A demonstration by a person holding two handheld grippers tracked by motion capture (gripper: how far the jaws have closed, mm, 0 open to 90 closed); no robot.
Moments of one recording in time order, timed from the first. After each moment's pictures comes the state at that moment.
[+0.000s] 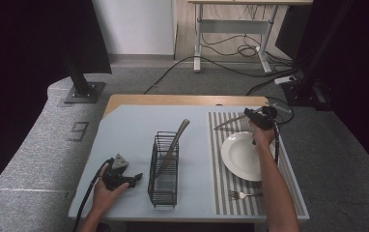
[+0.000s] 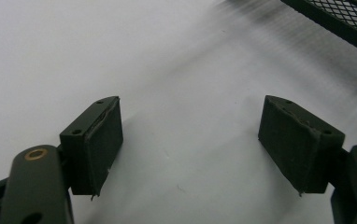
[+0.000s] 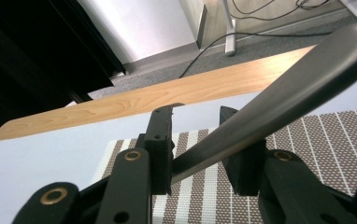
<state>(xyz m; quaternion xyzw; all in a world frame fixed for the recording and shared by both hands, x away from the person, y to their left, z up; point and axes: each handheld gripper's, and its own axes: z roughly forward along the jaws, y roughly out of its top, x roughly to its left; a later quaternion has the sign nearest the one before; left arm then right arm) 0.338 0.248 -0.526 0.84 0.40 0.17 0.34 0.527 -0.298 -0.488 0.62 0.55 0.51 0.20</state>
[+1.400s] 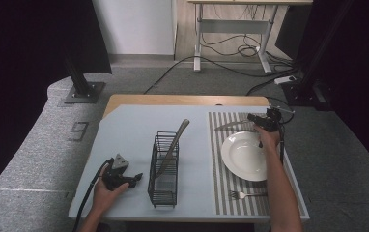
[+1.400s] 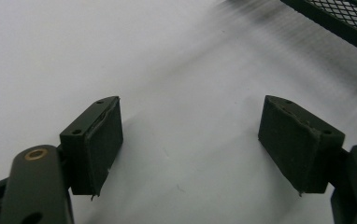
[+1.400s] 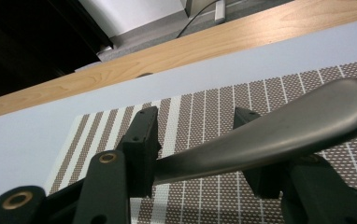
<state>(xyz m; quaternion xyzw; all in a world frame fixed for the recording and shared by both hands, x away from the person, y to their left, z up) 0.338 0.248 -0.526 0.84 0.39 0.17 0.34 0.534 -0.324 -0.506 0.65 0.57 0.47 0.16</state>
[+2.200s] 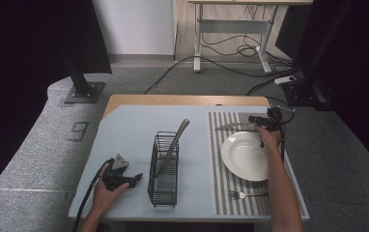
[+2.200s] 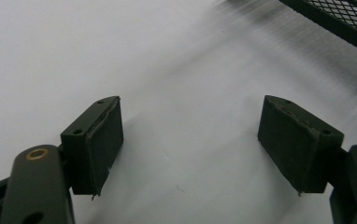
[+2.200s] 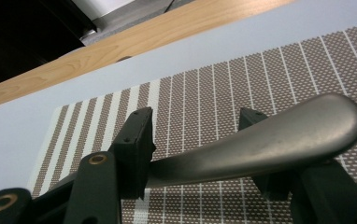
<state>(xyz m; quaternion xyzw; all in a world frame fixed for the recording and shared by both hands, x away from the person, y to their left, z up) 0.337 0.248 -0.526 0.84 0.39 0.18 0.34 0.540 -0.330 -0.509 0.69 0.57 0.43 0.13</state>
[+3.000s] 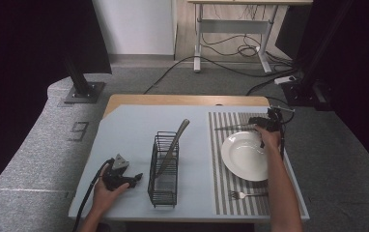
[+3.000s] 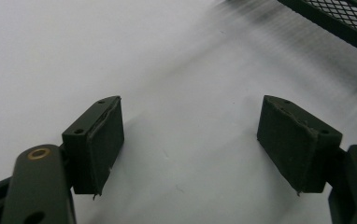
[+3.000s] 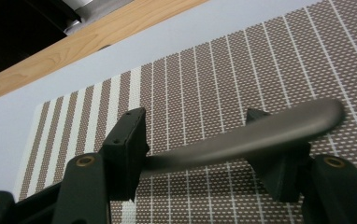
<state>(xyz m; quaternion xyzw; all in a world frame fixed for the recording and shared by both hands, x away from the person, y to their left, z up) 0.337 0.247 -0.526 0.84 0.39 0.18 0.34 0.544 -0.334 -0.514 0.72 0.56 0.40 0.11</state>
